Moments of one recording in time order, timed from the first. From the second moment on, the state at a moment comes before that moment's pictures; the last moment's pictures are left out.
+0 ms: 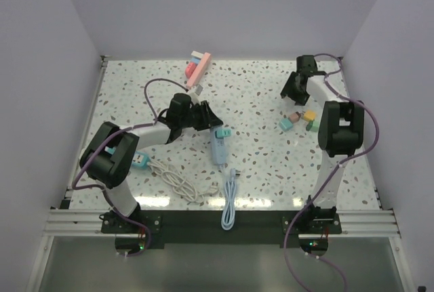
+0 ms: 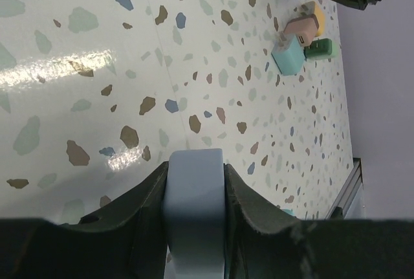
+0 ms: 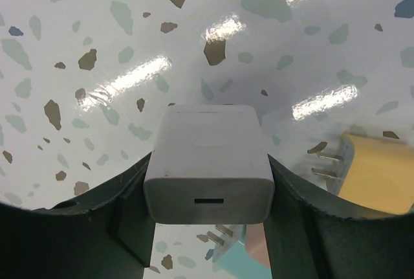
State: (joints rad) left arm -0.48 1.74 0.90 0.33 0.38 -0.73; right arm 0.02 2.07 1.61 -0.58 0.10 0.52
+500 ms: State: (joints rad) left arm -0.49 1.76 0.91 0.32 0.41 -0.73; right arm 0.02 1.68 1.47 -0.58 0.02 0.44
